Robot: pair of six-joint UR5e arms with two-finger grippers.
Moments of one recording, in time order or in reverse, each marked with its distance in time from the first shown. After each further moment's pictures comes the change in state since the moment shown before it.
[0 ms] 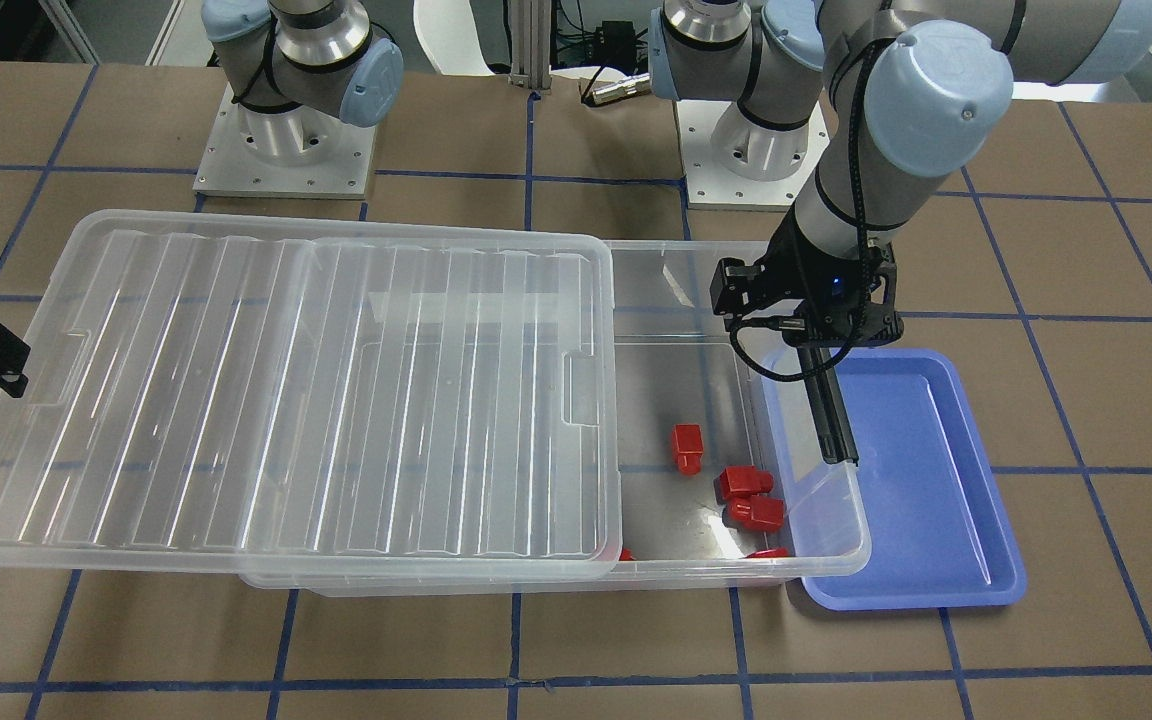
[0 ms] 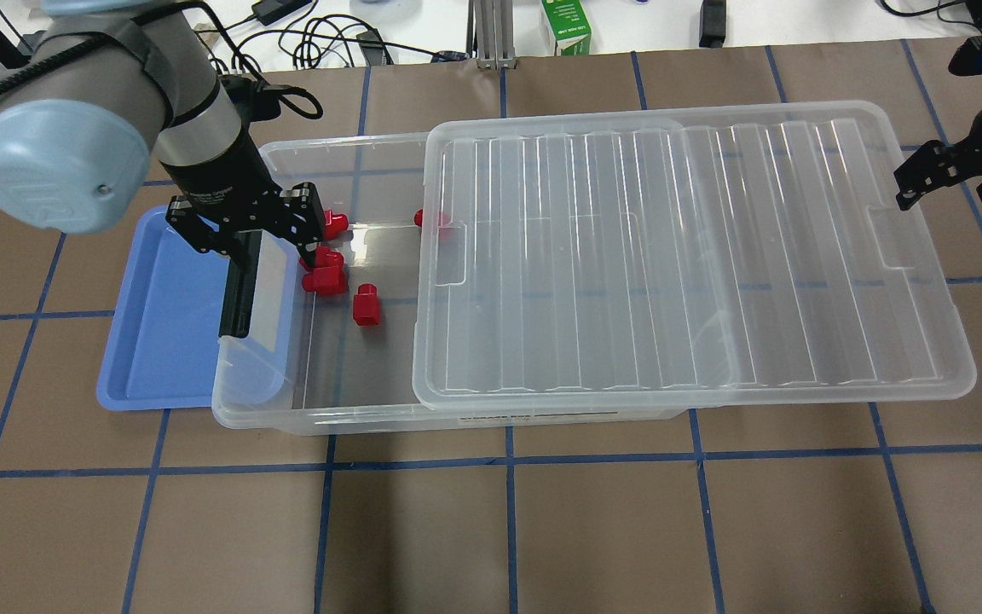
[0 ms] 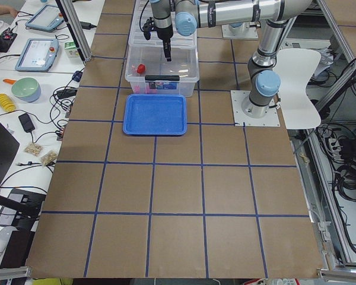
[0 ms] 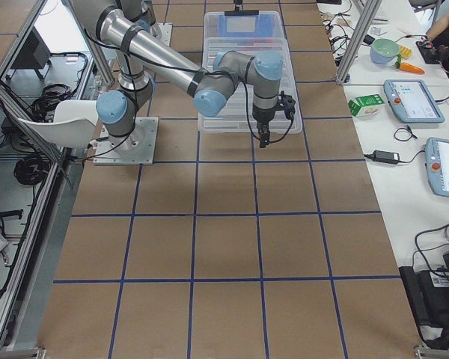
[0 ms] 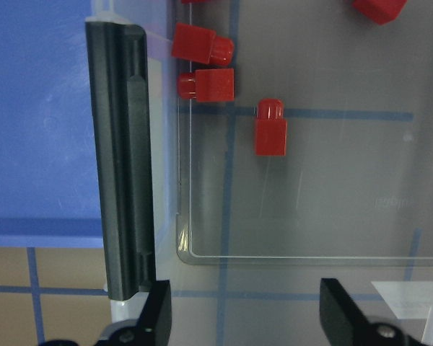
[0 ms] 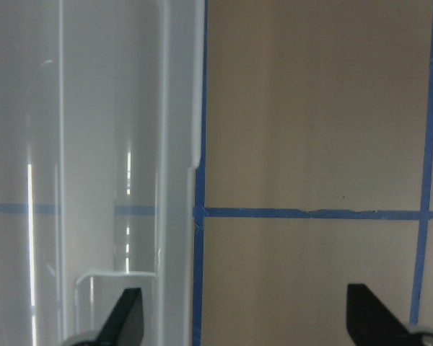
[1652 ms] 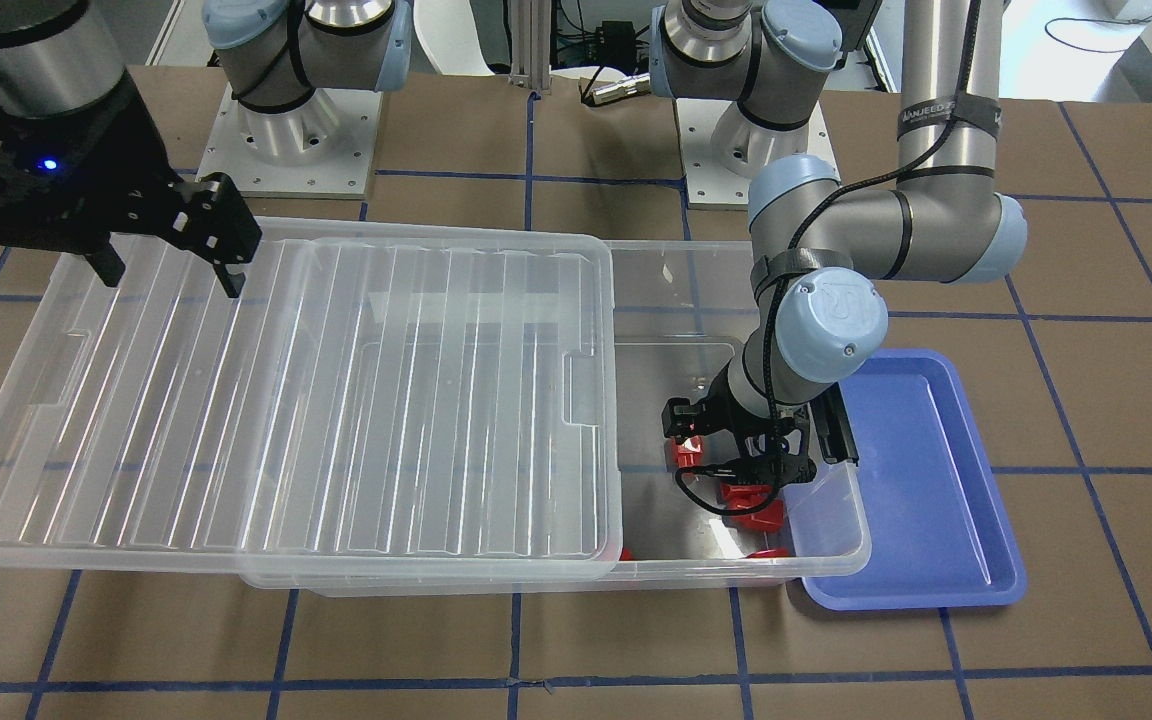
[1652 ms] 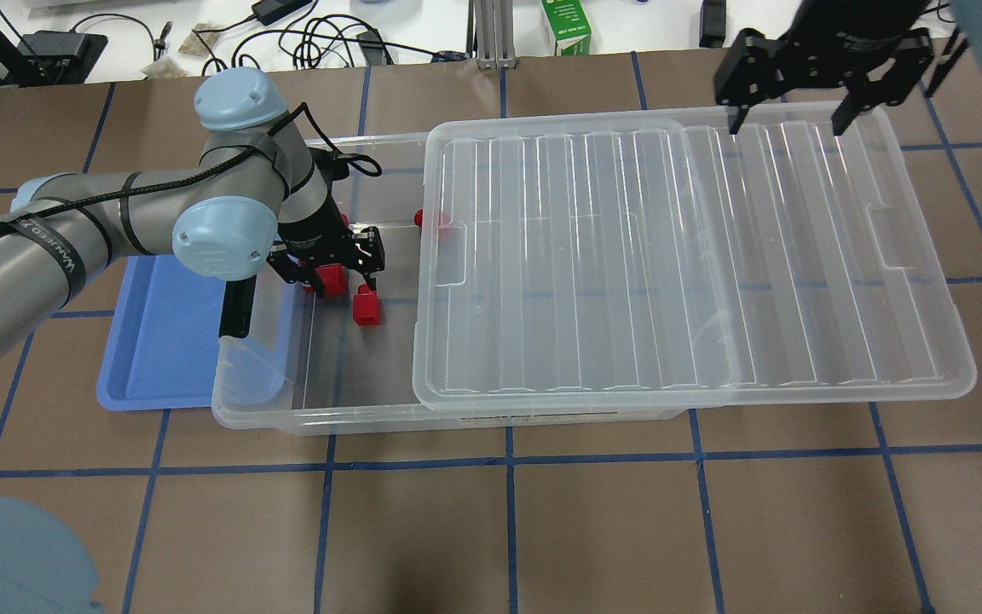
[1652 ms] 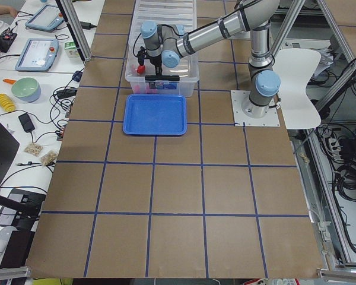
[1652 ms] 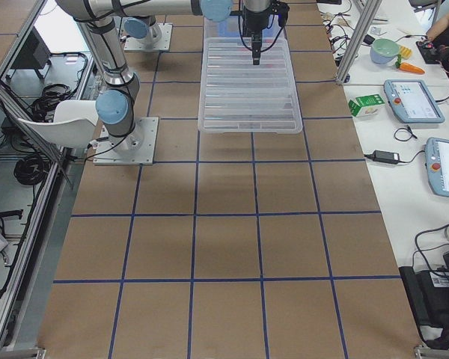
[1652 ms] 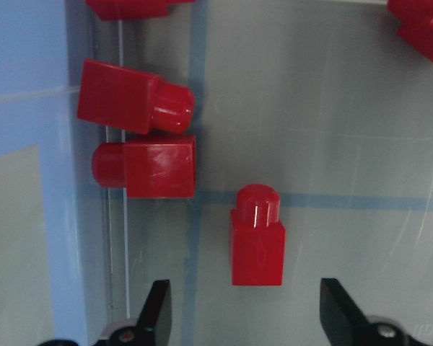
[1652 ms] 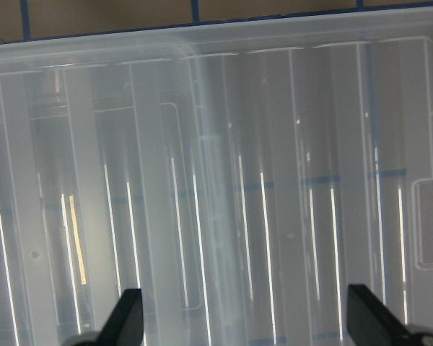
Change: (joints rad) left arm -0.020 -0.267 -0.098 0.359 -0.048 -0.041; right arm 0.464 -0.090 -0.250 0.321 -0.010 0.576
